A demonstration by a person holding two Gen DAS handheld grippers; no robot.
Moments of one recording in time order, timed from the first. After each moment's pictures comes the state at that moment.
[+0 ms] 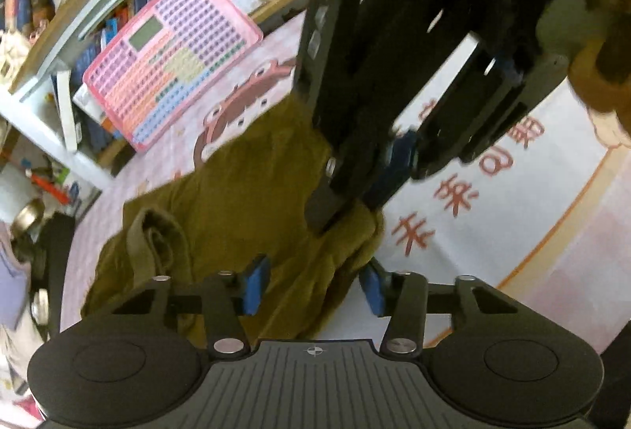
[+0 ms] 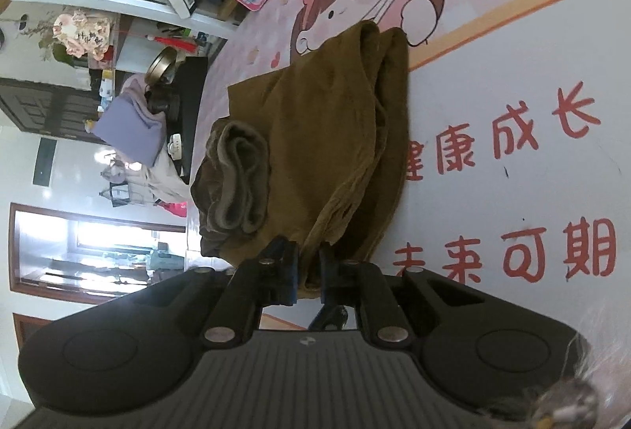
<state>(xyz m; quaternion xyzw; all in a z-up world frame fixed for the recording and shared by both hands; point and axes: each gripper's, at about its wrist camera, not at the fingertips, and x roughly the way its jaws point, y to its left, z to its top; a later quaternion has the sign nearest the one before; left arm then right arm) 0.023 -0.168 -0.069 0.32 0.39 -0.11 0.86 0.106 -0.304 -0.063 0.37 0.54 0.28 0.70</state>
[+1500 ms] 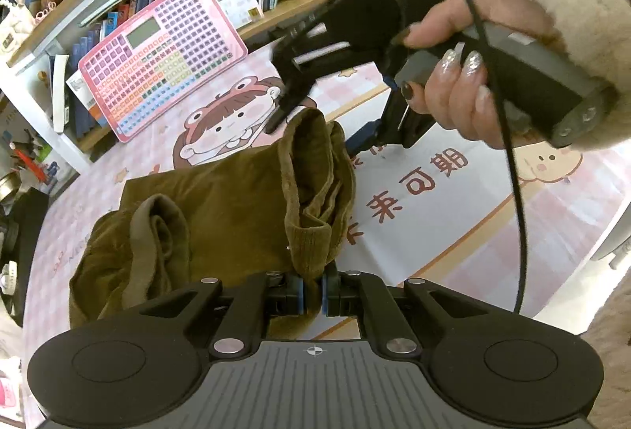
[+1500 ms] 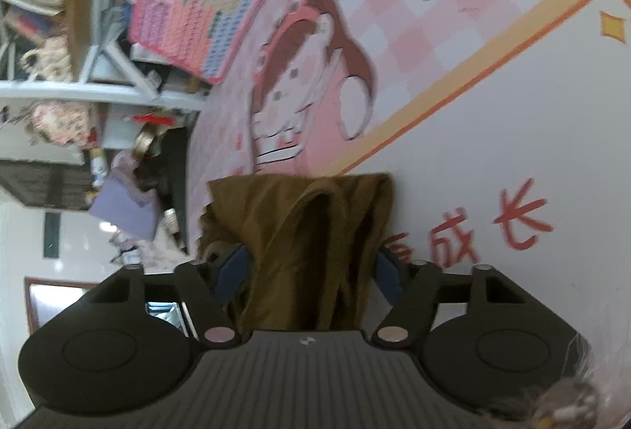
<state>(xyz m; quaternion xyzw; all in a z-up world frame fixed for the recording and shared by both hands) -0.017 -0.169 -0.034 0.25 0.40 -0.14 0.87 0.155 -0.347 -0.092 0.46 0.53 0.19 0.69</state>
